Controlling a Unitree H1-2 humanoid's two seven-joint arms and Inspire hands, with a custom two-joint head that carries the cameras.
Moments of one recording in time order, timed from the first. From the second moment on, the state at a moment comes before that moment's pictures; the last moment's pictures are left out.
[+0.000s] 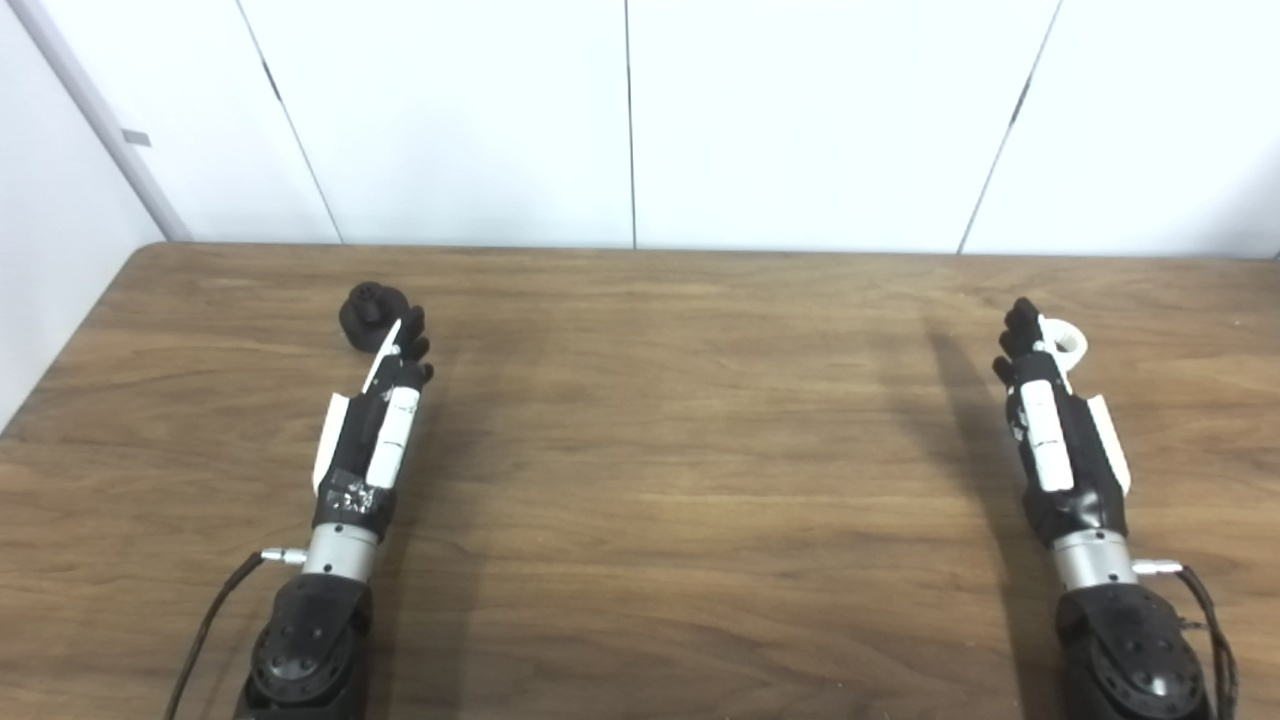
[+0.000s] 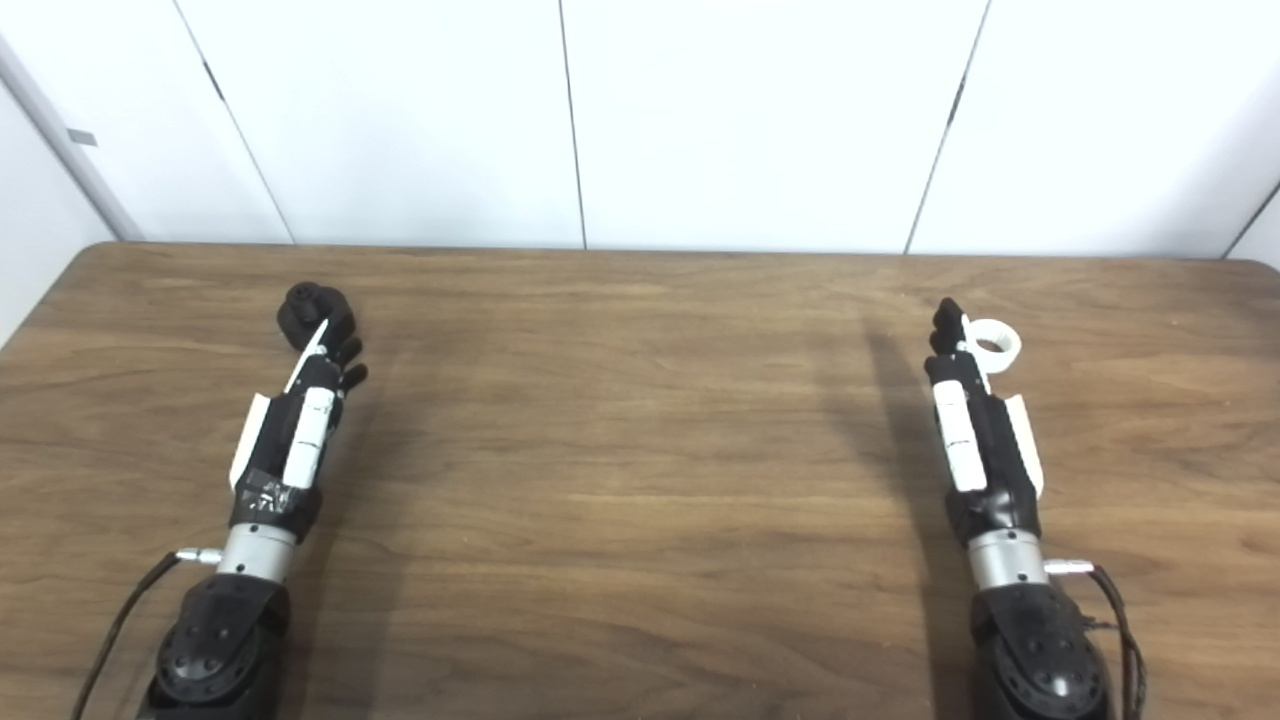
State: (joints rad) left arm -0.06 0.17 0.13 0.10 -0.03 -0.22 -0.07; right arm -0.11 -0.16 -0.10 0.11 0.05 -0.19 0.06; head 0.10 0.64
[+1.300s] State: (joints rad) left arm -0.18 0.35 -0.08 0.28 0.49 -0.44 0.67; right arm -0.13 -0.16 -0.10 0.14 0.08 -0.24 0.08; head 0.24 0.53
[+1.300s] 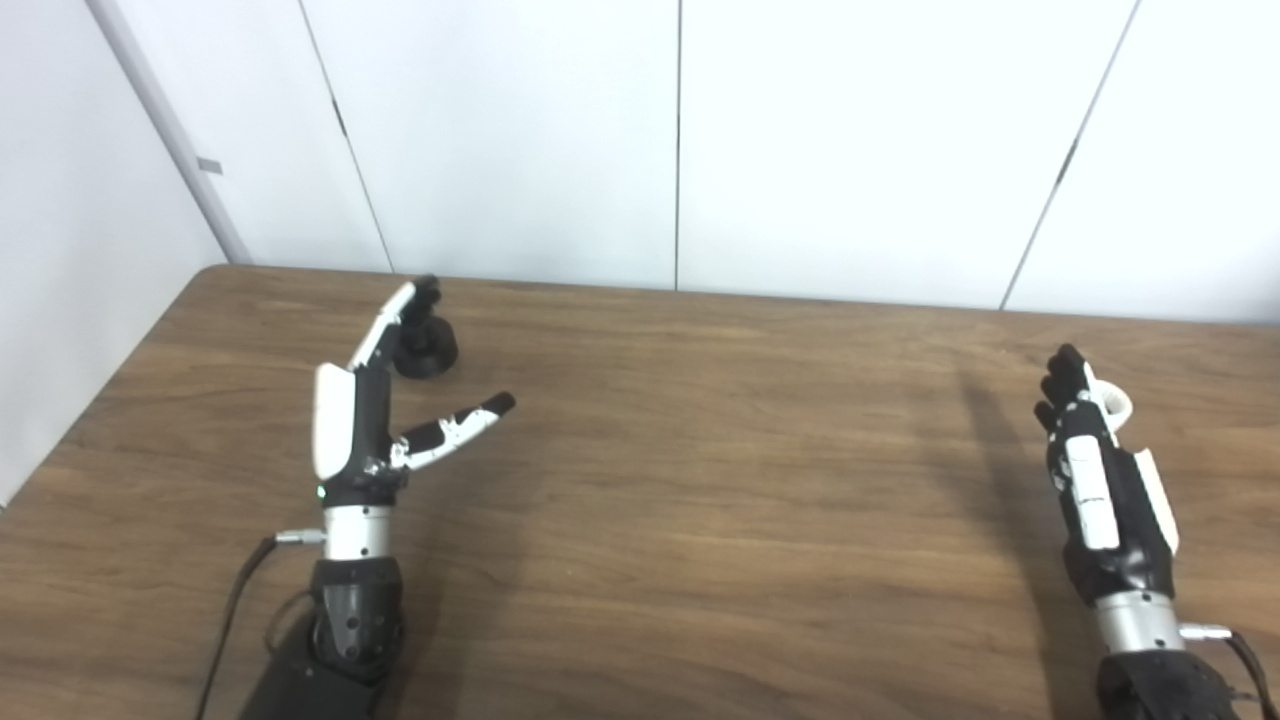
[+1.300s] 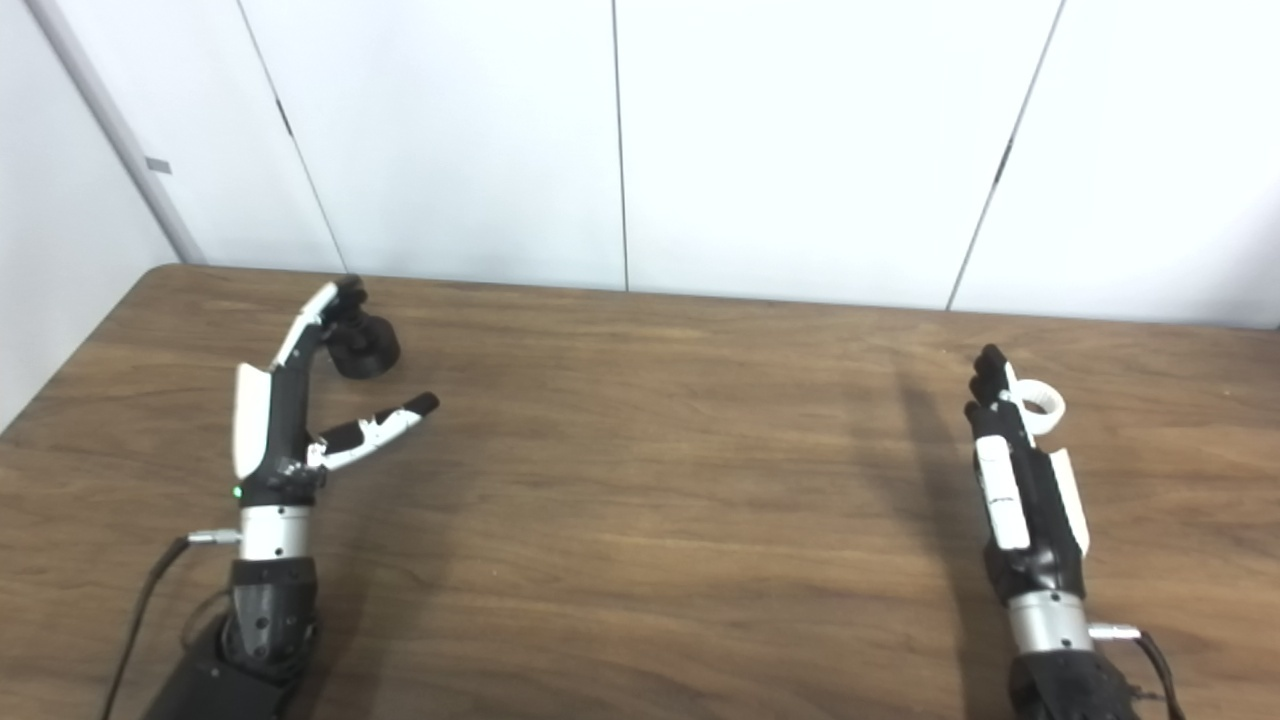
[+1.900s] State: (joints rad) left arm -0.27 0.43 0.00 0.46 0.42 -0.34 0.51; right arm -0.14 -0.18 -0.10 0.16 0.09 -0.26 0.09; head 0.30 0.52
